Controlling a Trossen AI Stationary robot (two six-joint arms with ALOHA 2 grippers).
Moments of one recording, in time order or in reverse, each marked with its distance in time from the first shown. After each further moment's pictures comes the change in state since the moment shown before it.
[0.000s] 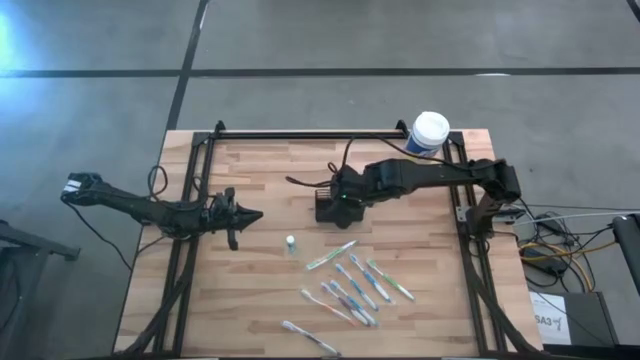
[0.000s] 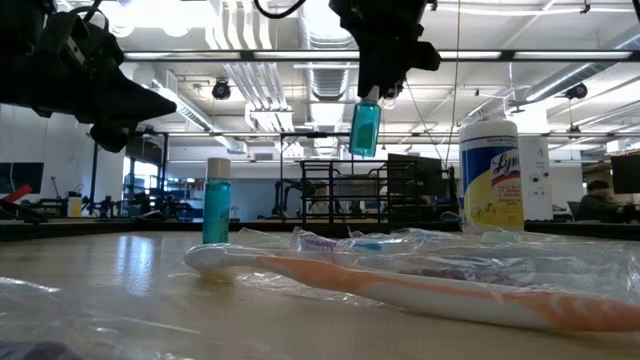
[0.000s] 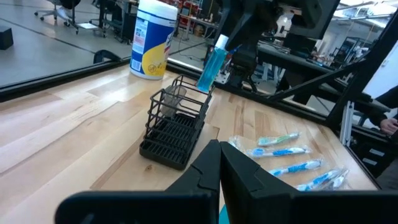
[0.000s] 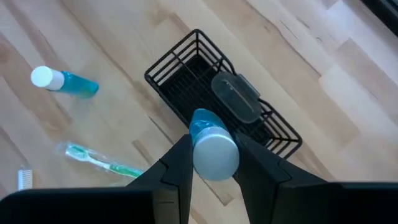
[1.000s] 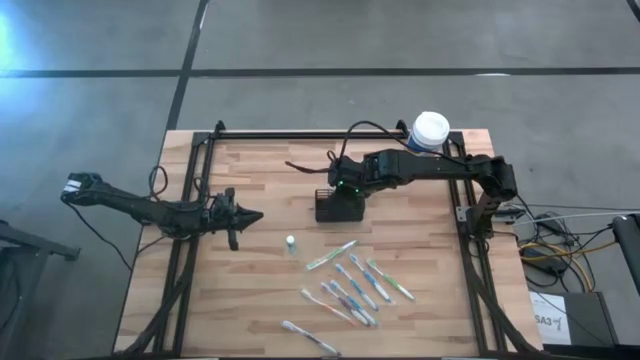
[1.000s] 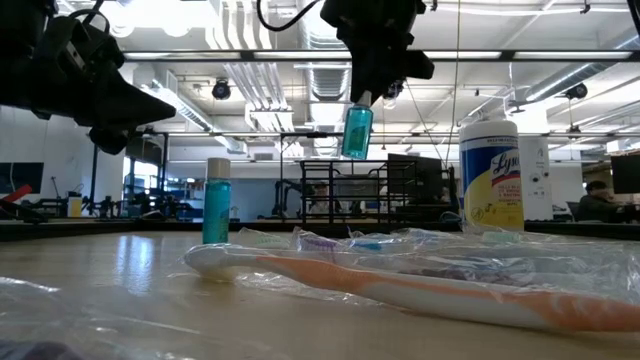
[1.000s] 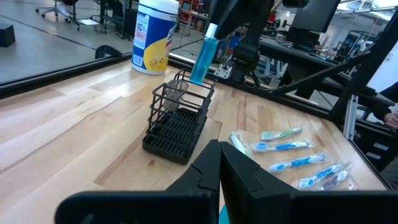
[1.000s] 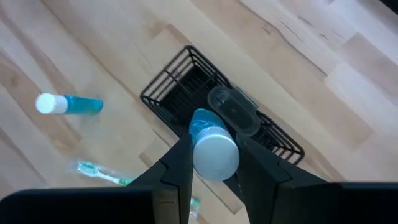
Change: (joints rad) left arm 0.000 0.000 0.000 -0.028 0.001 0.000; right arm -0.064 0.014 0.023 0.026 -0.067 0.020
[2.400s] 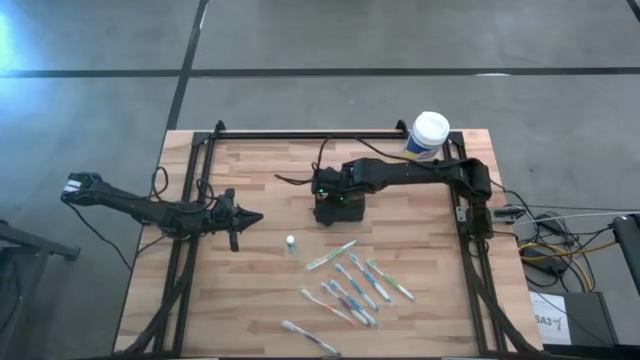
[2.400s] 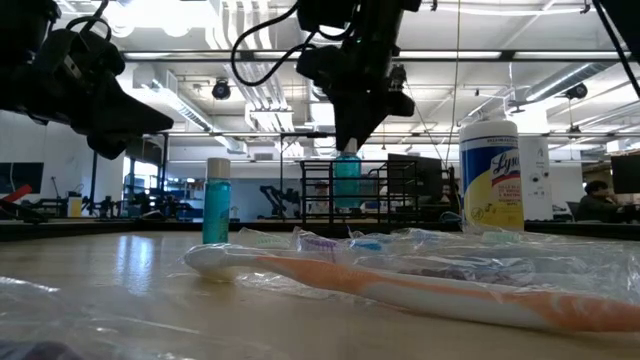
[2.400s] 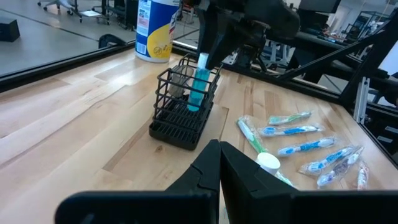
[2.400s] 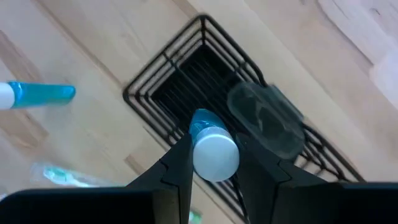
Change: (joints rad) left arm 0.000 0.000 -0.002 -0.055 -0.001 0.009; right arm -0.019 0.189 0.034 0.028 -0.058 -0.046
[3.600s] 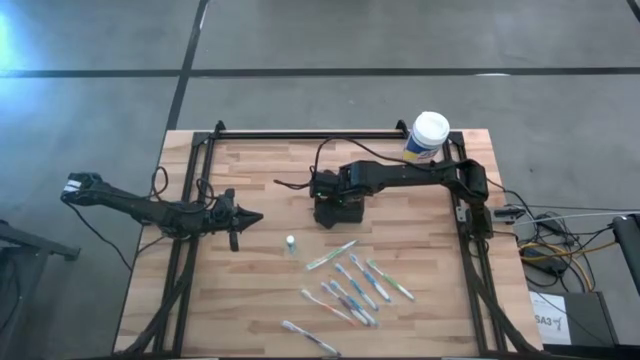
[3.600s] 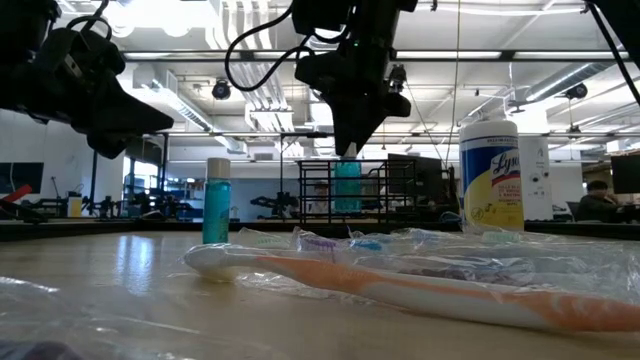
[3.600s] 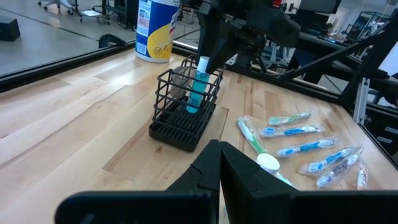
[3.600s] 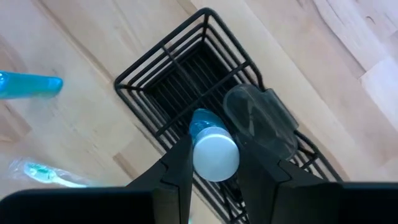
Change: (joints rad) left arm 0.000 0.000 0.005 -0.006 0.000 -0.002; right arm 0.014 0.022 0.021 -0.030 0.031 -0.034
